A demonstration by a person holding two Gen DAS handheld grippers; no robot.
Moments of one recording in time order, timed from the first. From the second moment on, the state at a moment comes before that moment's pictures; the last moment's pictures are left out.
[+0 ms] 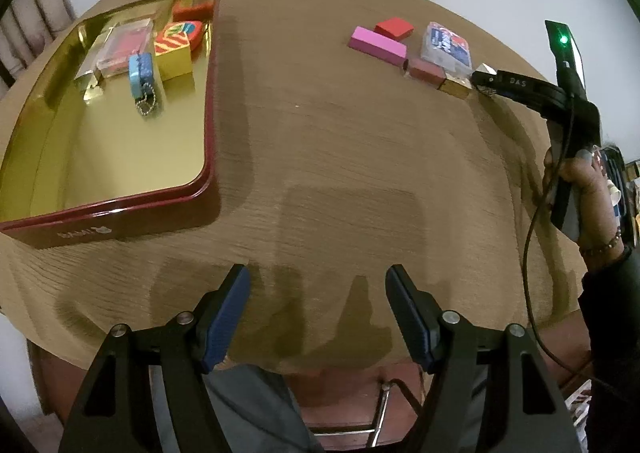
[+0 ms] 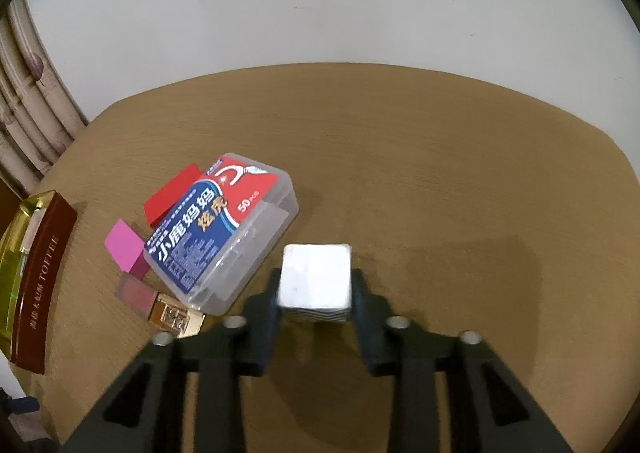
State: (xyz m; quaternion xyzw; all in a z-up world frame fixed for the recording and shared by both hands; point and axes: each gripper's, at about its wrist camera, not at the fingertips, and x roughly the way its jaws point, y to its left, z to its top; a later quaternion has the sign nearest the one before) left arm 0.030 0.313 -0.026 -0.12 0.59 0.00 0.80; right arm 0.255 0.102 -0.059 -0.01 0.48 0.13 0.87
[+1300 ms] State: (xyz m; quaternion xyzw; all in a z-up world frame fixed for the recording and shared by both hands) left arm -0.086 0.414 -0.017 -0.12 0.53 0.12 0.83; right arm 0.154 0.549 -0.044 -0.18 0.54 0.43 0.70
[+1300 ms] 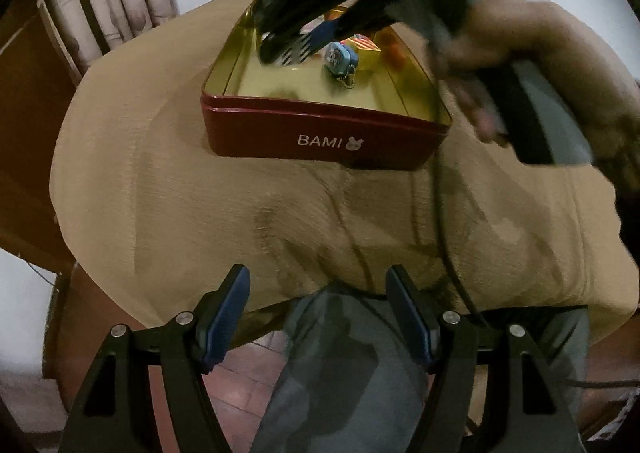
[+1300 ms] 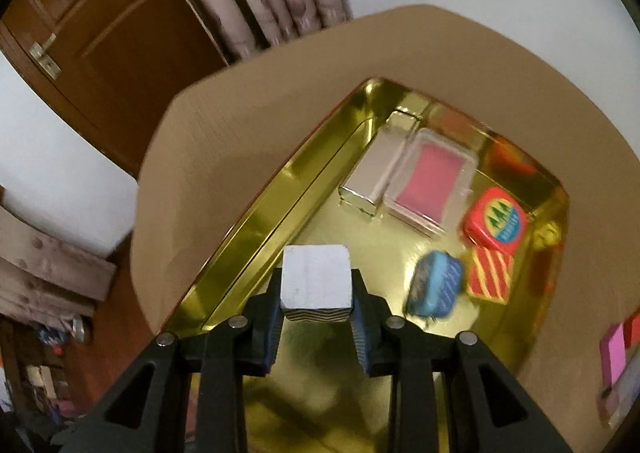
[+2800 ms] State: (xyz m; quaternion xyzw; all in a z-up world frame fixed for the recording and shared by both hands) left arm -0.007 0.311 0.001 -0.15 0.54 -0.02 0.83; right arm 0.153 0.061 -0.060 -0.09 0.41 0.04 0.91
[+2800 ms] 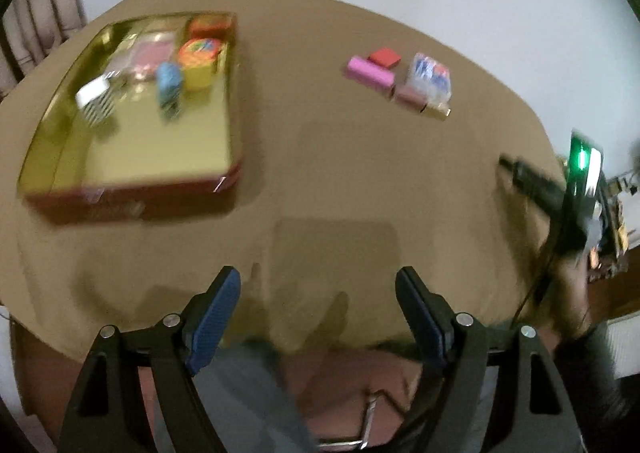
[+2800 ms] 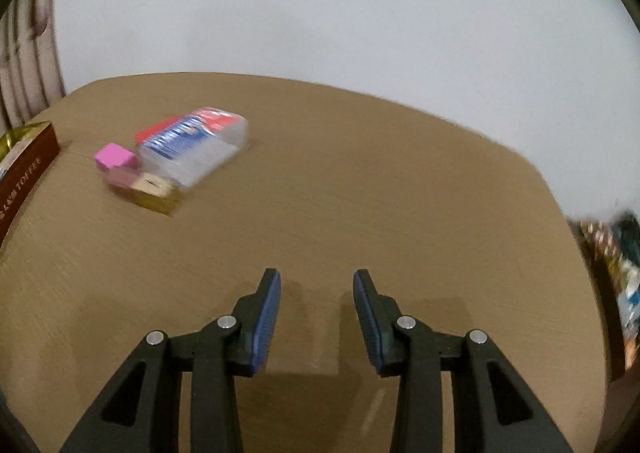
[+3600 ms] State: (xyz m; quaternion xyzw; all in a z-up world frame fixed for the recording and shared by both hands) left arm 0.230 0.295 -0.042 -0.35 0.58 0.09 0.73; right arm 0.137 0.045 -0.049 0.04 0.37 0.18 0.91
